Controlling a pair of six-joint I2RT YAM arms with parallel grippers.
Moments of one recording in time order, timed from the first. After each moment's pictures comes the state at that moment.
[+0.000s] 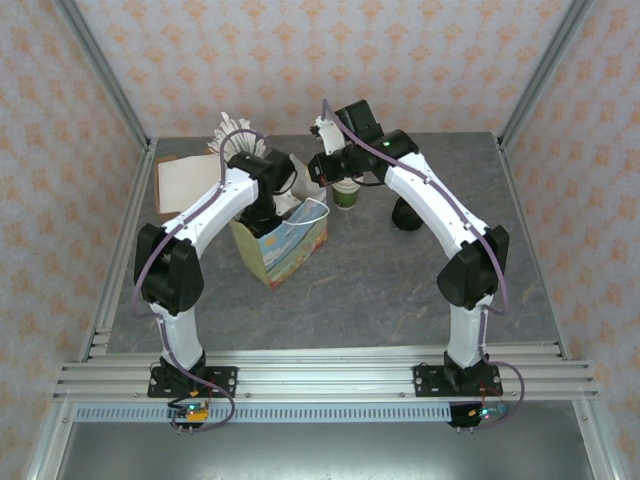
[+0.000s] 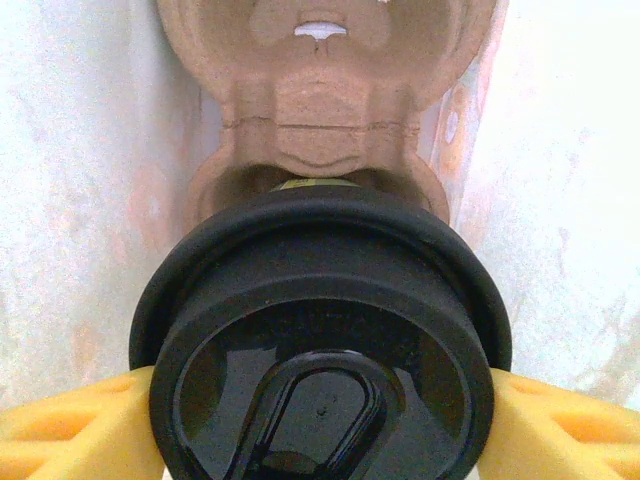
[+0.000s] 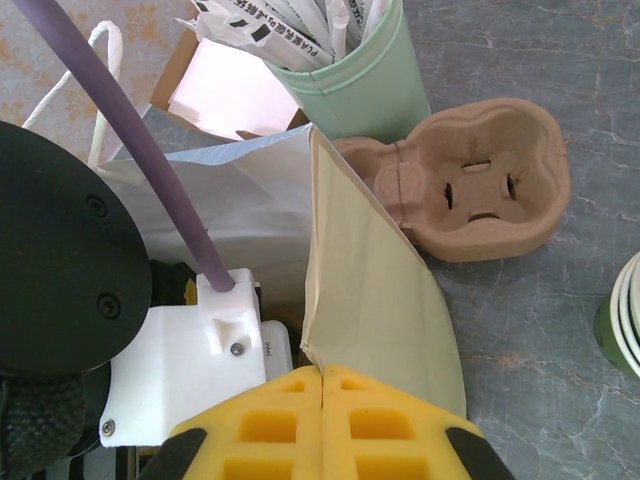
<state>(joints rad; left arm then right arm) -0.41 1.88 1.71 -1.40 0.03 0.19 0.57 1.94 2.05 -0.92 -0.38 0.14</state>
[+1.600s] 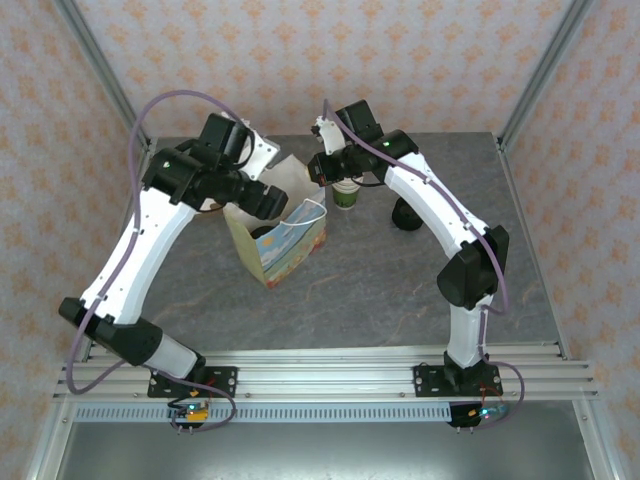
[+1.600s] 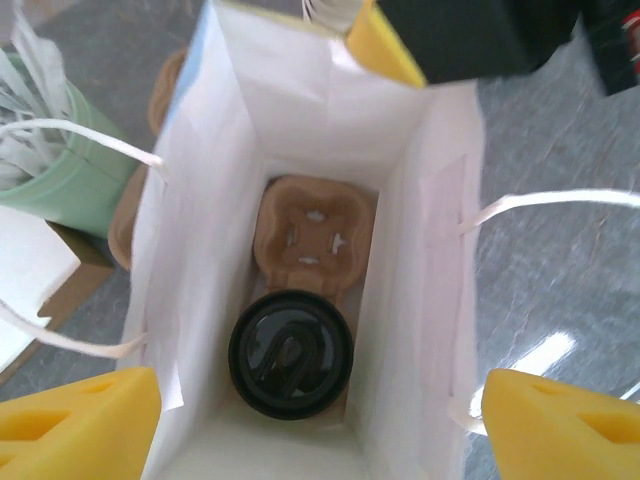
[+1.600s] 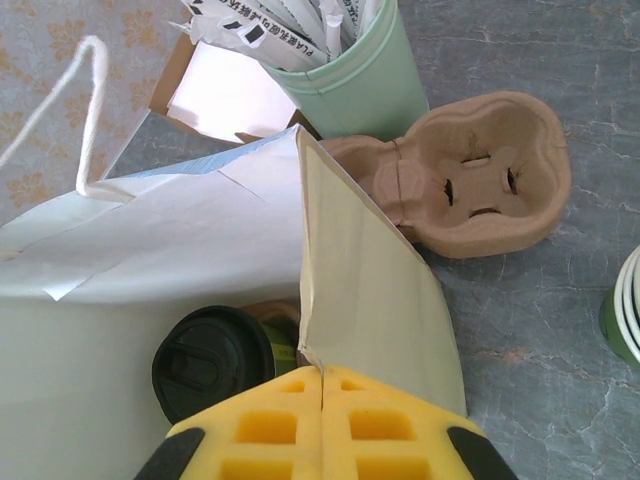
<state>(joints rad) -0.41 1.49 1.87 -1.30 0.09 0.07 0.57 1.94 2.05 -0.92 -0.38 0.18</state>
